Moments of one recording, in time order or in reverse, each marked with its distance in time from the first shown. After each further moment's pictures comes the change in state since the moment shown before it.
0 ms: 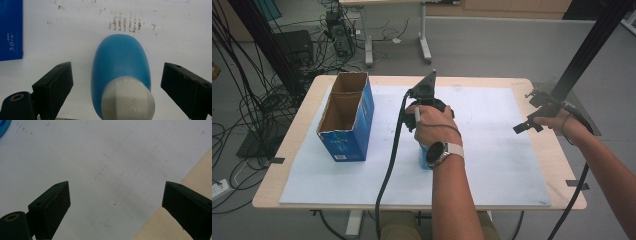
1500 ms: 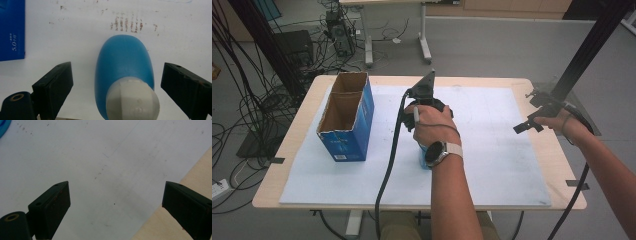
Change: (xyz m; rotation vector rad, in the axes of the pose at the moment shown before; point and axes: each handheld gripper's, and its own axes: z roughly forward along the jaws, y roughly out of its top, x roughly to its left) left arm 0.003 0.001 0.000 0.001 0.005 -0.002; right arm -0.001 -0.001 -0.001 -0.001 0.001 0.000
